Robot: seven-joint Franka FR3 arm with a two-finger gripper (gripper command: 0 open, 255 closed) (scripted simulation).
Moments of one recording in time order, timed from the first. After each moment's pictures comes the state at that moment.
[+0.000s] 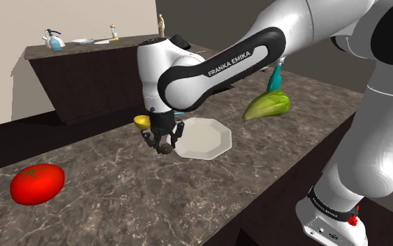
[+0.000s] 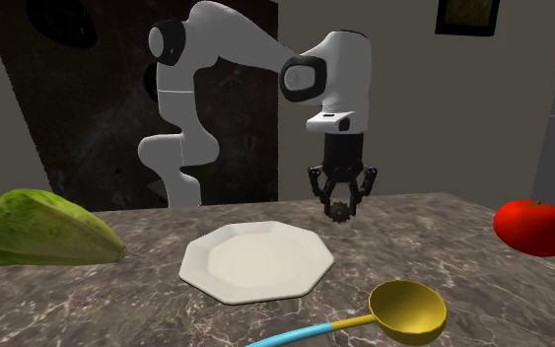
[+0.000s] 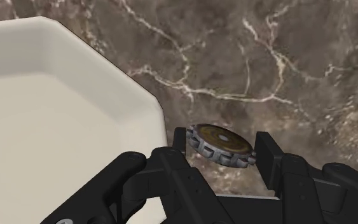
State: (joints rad) arm 0.15 0.13 0.52 -1.96 -0.07 2.08 0.93
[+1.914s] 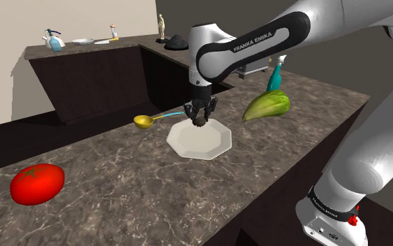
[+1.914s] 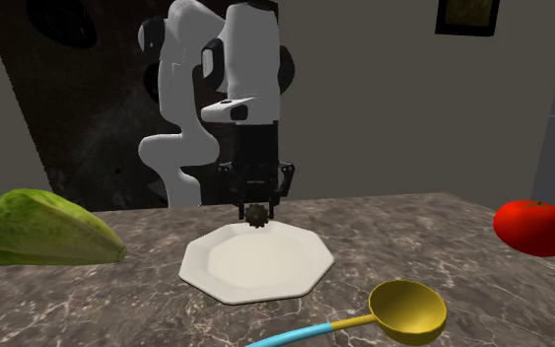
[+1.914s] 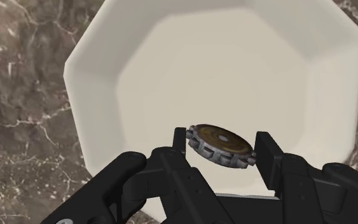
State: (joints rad) arm -0.02 -0.12 0.34 -2.18 0.05 2.07 0.53
